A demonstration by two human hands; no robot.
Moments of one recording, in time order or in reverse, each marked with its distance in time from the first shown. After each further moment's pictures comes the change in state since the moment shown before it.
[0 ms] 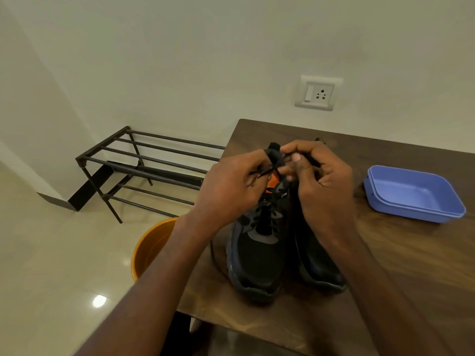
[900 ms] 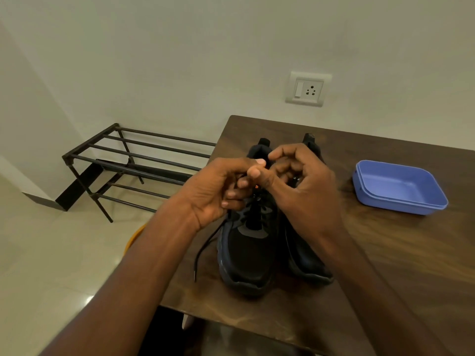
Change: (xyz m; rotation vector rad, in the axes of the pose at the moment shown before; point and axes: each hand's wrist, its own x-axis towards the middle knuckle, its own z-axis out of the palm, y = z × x) left_hand 0.002 0.008 -0.014 -1.295 -0.366 -0.806; right_hand -0.014 -0.016 -0.005 -0.062 -0.111 0.063
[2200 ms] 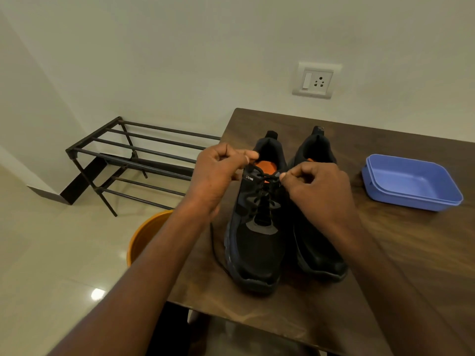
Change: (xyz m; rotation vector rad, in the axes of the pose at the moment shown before) left_hand 0.019 -0.023 -0.019 0.319 0.376 0.434; right_hand 0.004 0.024 -0.007 -0.369 -0.098 0.310
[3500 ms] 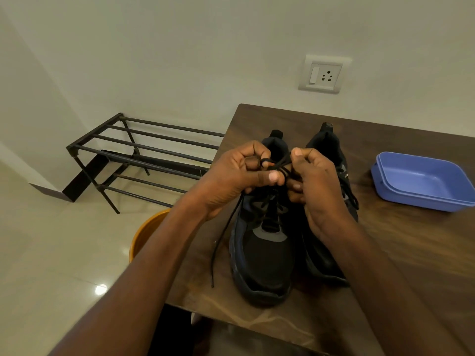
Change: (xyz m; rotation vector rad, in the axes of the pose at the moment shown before) left_hand 0.012 -0.008 -0.007 -0.086 -0.475 -0.041; right_hand 0.016 -0.005 0.029 0.783 -0.079 0.259
